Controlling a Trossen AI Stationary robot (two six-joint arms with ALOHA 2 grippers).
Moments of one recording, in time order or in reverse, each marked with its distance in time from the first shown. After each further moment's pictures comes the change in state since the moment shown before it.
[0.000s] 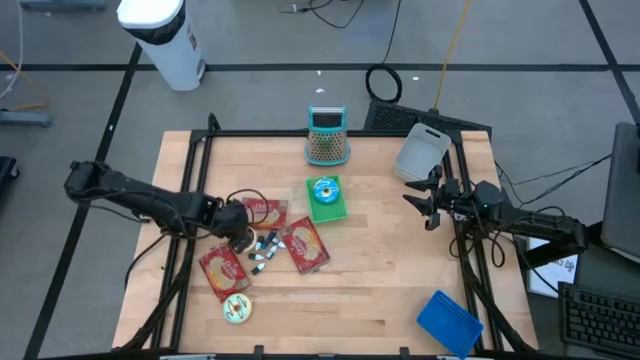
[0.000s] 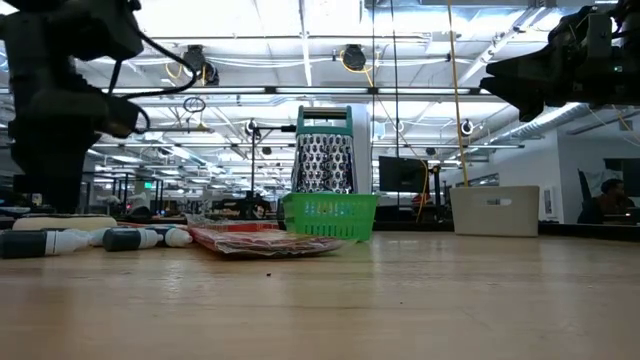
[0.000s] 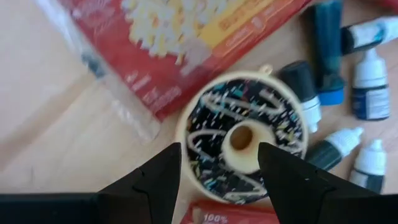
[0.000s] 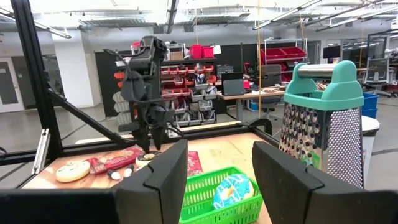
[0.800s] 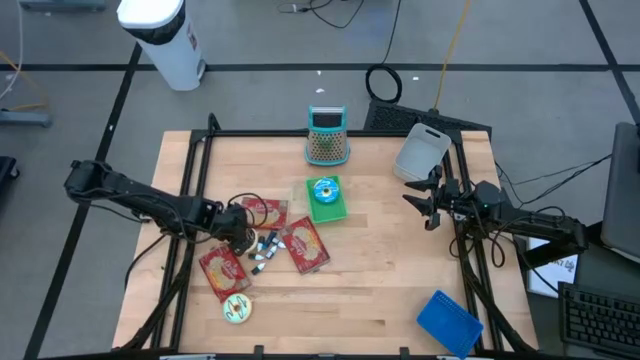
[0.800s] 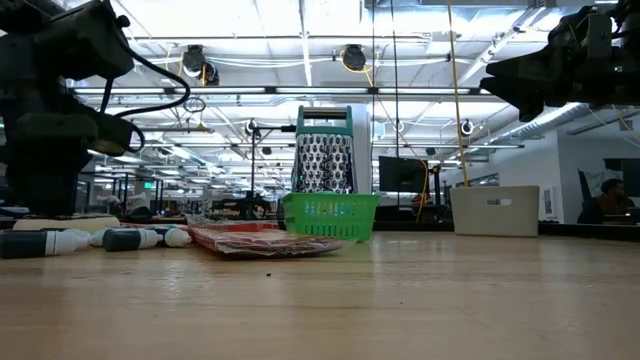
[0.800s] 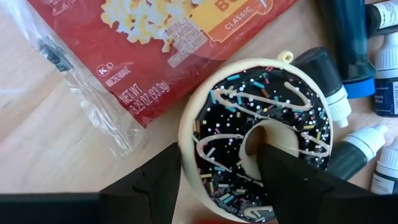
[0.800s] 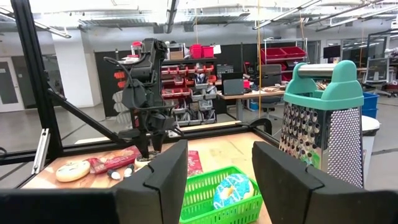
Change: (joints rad) left arm -0.017 0.001 -0.106 0.168 0.015 0.019; right arm 0.000 0.000 0.000 -0.001 0.000 0.000
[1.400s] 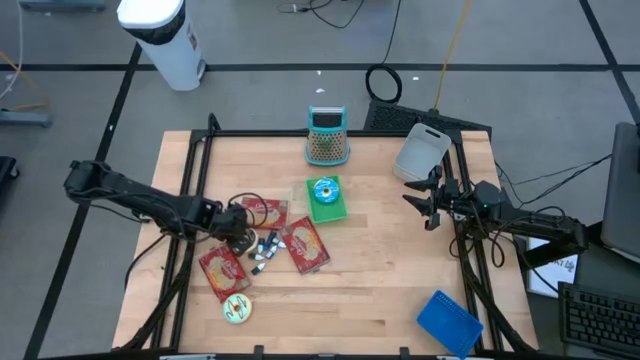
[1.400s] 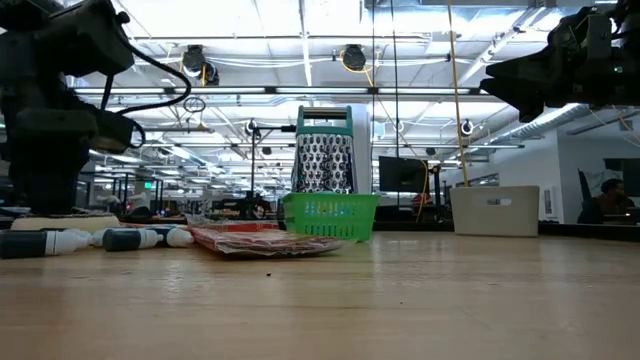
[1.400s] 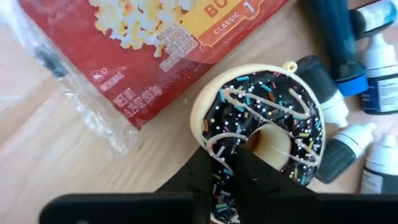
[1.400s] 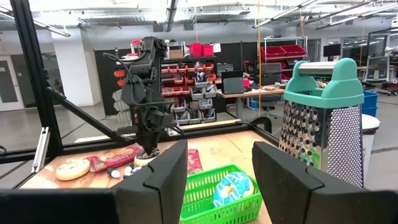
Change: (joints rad) left arm 0.002 -0.019 0.016 -0.022 -0.005 0.023; right arm 0.000 0.000 0.000 -0.007 0.000 0.000
